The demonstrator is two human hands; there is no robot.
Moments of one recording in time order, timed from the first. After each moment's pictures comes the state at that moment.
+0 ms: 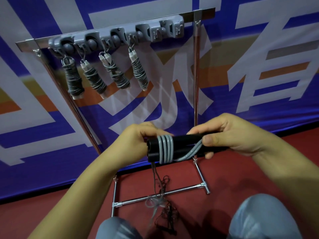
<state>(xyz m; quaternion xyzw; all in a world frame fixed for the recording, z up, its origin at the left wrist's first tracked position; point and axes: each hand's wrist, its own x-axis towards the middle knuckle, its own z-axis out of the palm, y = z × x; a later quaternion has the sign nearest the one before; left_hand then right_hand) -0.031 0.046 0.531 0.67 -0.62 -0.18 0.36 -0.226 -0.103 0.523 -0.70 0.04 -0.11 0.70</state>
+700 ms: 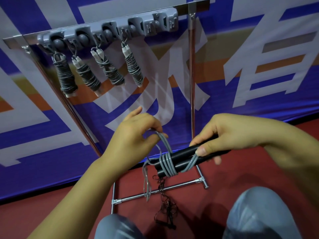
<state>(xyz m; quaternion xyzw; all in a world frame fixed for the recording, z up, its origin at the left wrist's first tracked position) -0.034 0.038 0.515 0.66 -0.67 0.09 0.33 -0.233 -0.104 0.543 -0.88 0.14 0.07 0.44</state>
